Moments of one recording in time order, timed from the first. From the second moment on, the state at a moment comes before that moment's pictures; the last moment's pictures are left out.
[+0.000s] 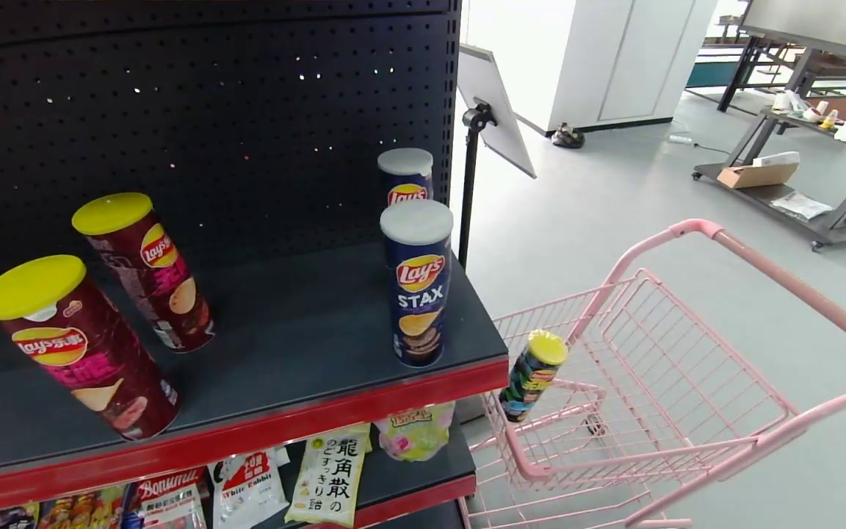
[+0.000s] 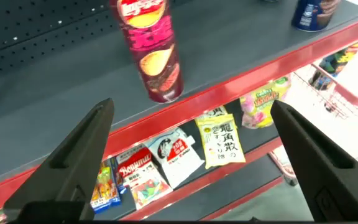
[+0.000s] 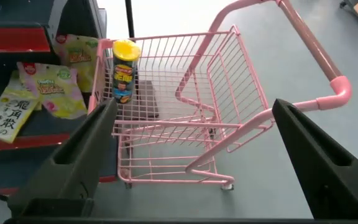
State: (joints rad) left arm -0.05 0.20 -0.41 0.34 -0.08 0.18; right arm 0.32 0.34 -0.38 0.23 -0.28 -0.11
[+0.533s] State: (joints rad) left arm -0.07 0.16 -0.40 0.34 -0.08 0.18; right arm 0.32 0.33 -0.37 0.23 -0.29 -0.11
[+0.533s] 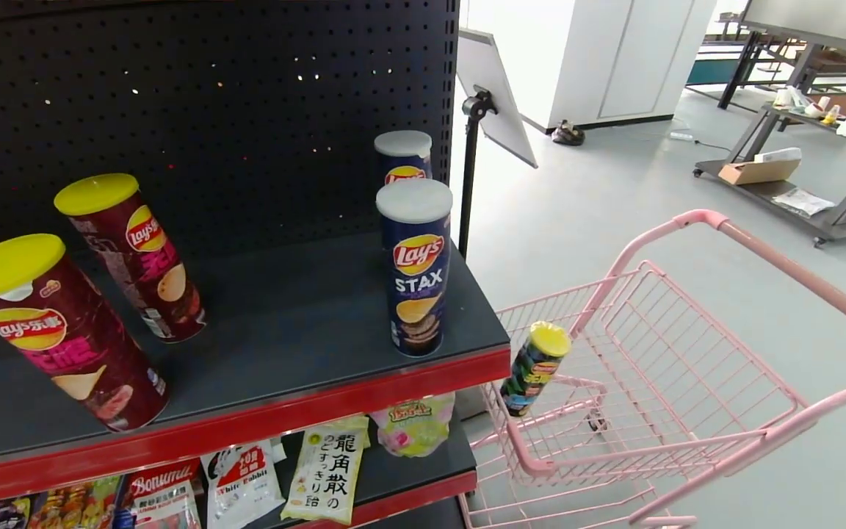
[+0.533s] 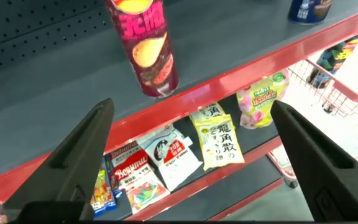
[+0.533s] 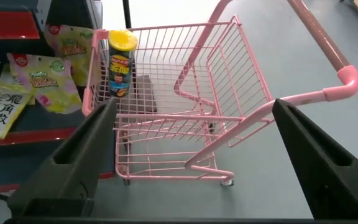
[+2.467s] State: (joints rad) left arm -0.07 0.10 -0.35 0.34 -0.07 0.17; right arm 0.32 1.08 -0.44 -0.48 -0.11 0.01
